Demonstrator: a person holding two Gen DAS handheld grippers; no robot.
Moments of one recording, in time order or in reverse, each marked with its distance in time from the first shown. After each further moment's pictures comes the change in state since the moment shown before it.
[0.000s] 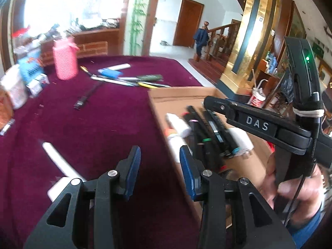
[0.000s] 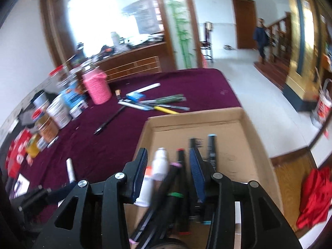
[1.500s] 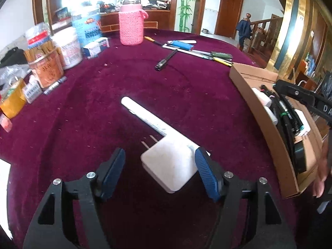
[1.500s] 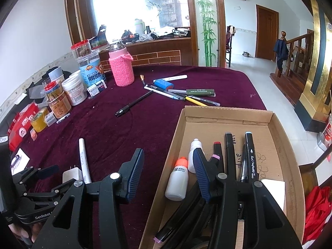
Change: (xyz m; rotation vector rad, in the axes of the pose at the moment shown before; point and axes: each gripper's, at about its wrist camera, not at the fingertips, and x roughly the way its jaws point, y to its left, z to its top) left arm 0.006 0.105 -0.052 -0.123 0.118 0.222; right arm 0.016 0.052 -0.021 -0.131 0.027 0.033
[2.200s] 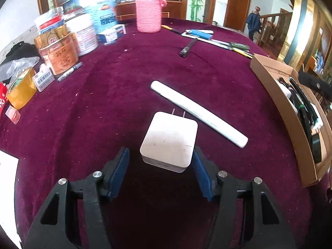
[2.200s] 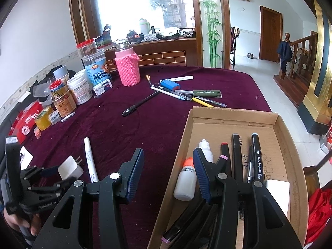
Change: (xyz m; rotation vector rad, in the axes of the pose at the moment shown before) left arm 0.007 0.037 -0.008 -0.013 0.056 0.077; right arm 0.001 0.012 -0.001 -0.018 -0.002 0.025
